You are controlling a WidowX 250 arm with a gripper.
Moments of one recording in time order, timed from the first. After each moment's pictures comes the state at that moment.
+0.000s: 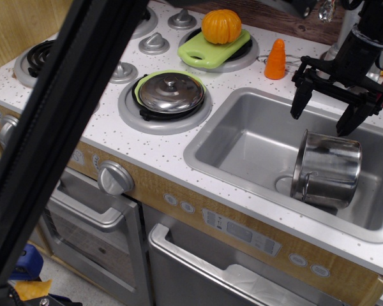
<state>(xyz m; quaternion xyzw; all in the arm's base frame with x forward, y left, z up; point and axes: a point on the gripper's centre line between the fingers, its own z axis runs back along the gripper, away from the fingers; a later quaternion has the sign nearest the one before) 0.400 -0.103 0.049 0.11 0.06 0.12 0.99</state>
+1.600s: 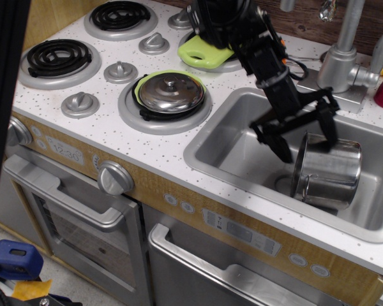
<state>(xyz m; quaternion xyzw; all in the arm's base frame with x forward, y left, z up) 0.389 -0.093 0.005 -0.32 0.02 0.24 0.91</state>
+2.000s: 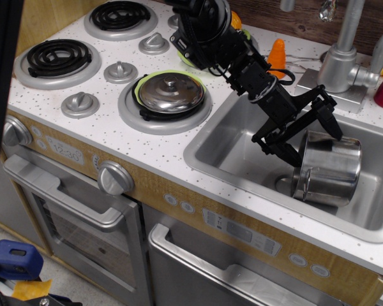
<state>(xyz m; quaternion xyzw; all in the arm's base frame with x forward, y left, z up) 0.393 -0.105 0.006 -0.40 0.00 0.30 0.87</state>
